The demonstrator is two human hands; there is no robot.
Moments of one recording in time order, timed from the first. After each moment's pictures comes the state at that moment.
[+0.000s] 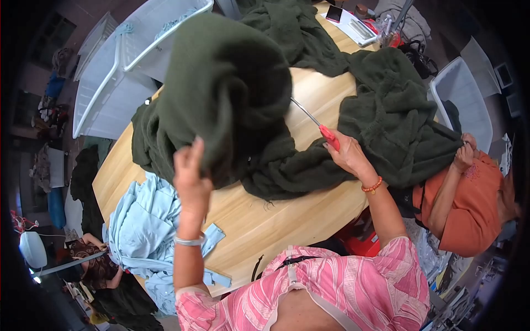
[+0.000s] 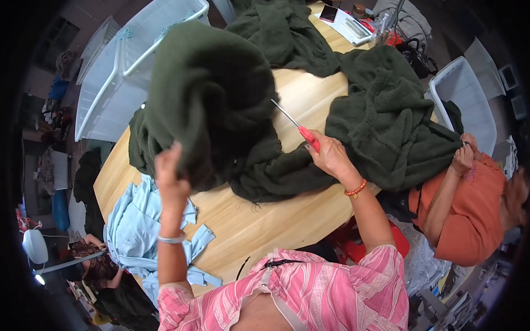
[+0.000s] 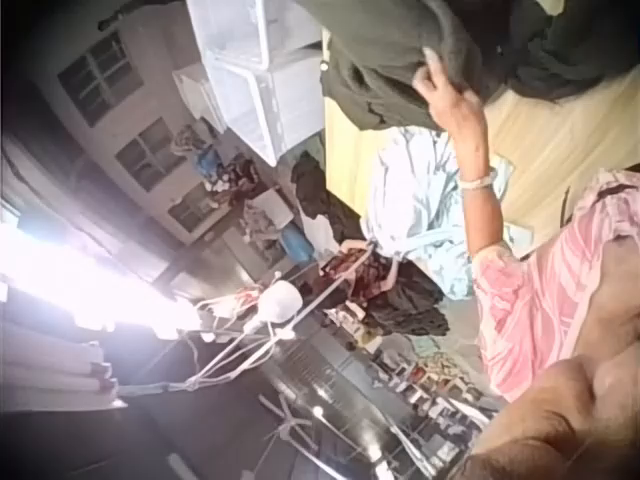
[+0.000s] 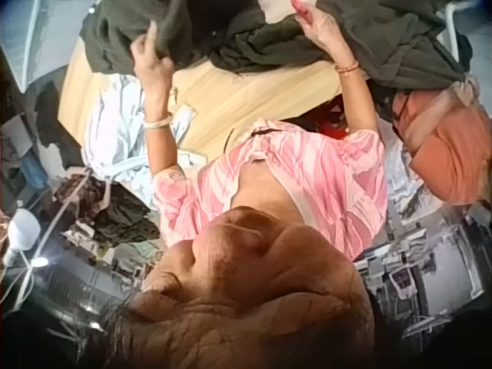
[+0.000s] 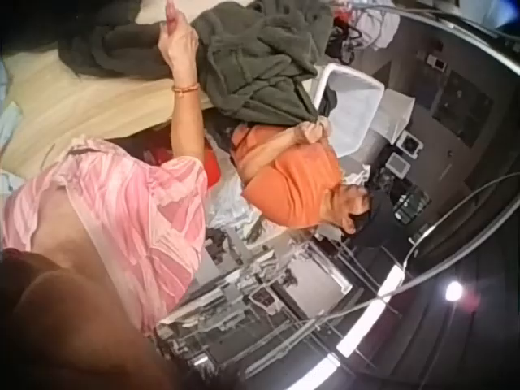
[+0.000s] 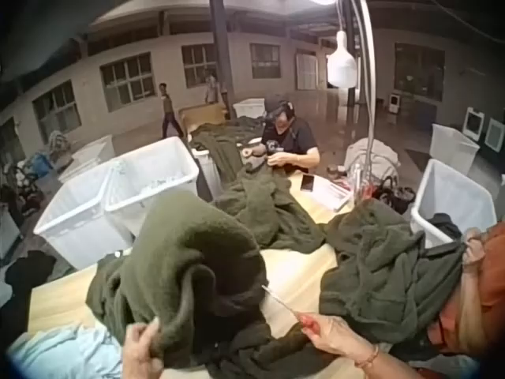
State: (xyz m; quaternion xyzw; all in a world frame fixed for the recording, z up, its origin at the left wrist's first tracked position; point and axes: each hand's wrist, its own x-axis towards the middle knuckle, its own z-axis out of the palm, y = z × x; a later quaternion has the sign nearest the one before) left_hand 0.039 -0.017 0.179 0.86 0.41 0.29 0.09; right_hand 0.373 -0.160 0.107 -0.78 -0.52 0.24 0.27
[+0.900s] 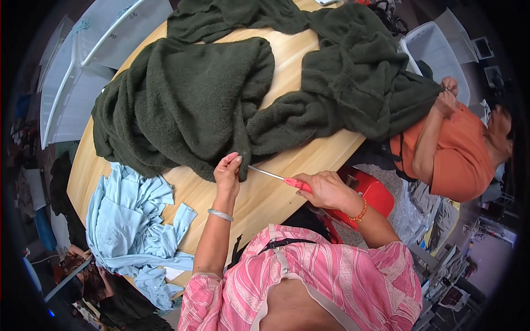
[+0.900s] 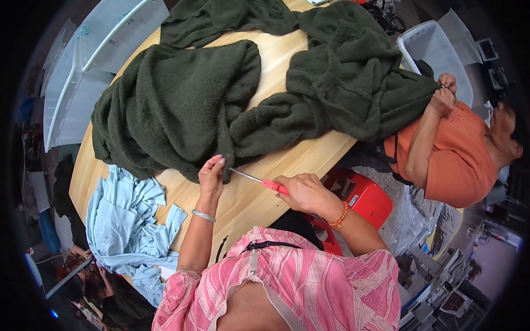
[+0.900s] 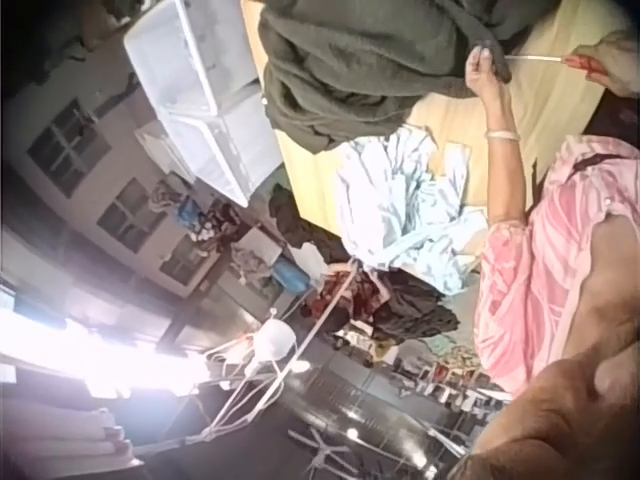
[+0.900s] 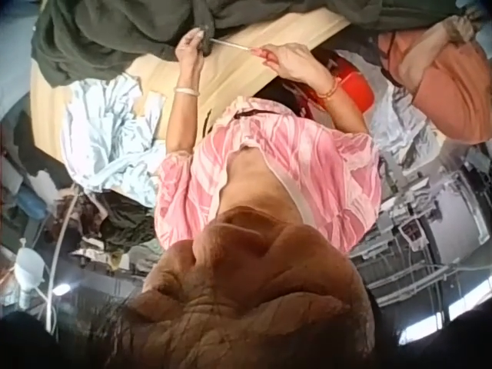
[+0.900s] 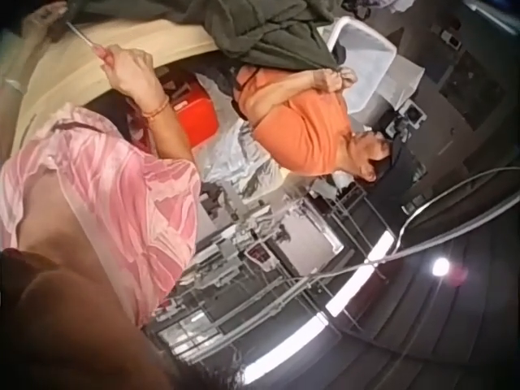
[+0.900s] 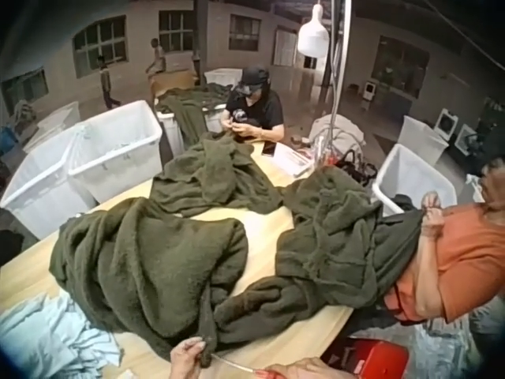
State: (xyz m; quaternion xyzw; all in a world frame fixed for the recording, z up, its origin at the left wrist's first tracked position) left_hand 0.080 -0.158 -0.071 0.28 0.48 0.32 0.77; right_hand 0.286 -0.324 0.096 -0.73 -0.57 0.38 0.06
